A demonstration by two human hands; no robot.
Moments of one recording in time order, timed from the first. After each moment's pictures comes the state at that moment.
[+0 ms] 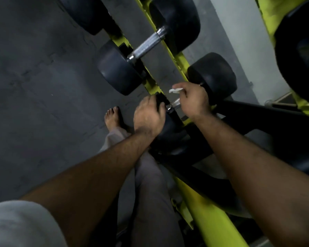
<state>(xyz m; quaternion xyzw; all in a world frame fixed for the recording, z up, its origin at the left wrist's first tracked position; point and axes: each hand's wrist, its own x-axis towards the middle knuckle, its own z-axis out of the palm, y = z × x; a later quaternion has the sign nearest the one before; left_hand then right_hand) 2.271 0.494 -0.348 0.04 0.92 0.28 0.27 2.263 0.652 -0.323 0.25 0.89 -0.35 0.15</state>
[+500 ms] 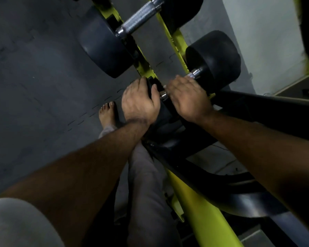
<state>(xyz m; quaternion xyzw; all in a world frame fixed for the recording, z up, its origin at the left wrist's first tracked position) 2.282 0.503 -0.370 0.00 0.96 0.24 0.17 2.309 0.687 -0.365 -0.13 0.98 -0.08 0.16</state>
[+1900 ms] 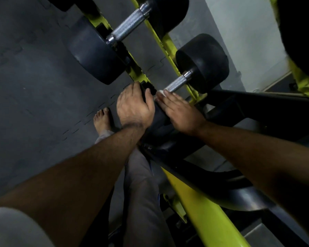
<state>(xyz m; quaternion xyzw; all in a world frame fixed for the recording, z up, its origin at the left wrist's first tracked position) 2.282 0.505 -0.368 0.00 0.96 0.23 0.18 2.346 0.676 -0.366 -0.22 0.95 -0.08 0.21</state>
